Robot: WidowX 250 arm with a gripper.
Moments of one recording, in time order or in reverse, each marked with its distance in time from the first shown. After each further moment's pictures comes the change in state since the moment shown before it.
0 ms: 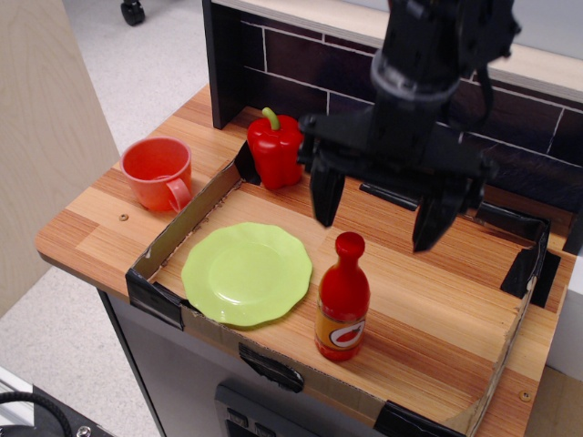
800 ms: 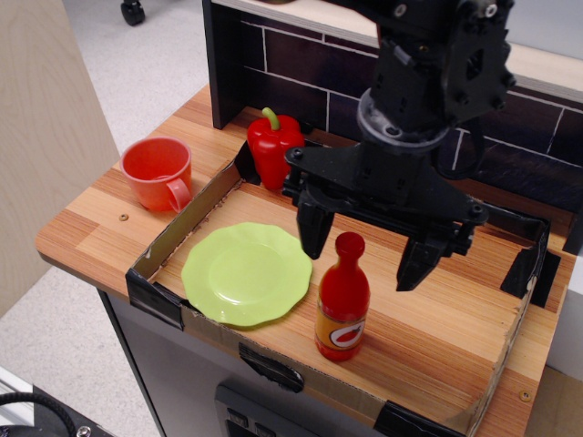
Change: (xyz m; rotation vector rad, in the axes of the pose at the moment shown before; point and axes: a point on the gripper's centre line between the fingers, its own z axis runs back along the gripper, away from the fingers) arm -0.019 0.004 -0.003 0.012 -0.006 -0.052
